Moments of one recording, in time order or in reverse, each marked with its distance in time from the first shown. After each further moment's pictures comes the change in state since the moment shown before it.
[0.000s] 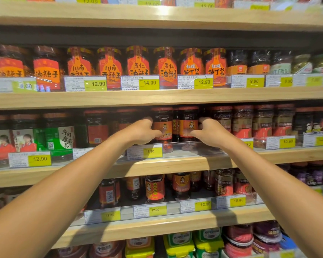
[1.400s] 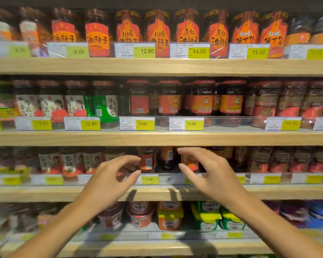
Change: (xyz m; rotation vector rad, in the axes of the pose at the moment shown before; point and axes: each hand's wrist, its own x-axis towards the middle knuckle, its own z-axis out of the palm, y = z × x) left_hand -0.209 -0.163 0.030 -0.111 0.287 0.113; right_hand -0.158 -0.048 0.126 0.019 0.078 -0.590
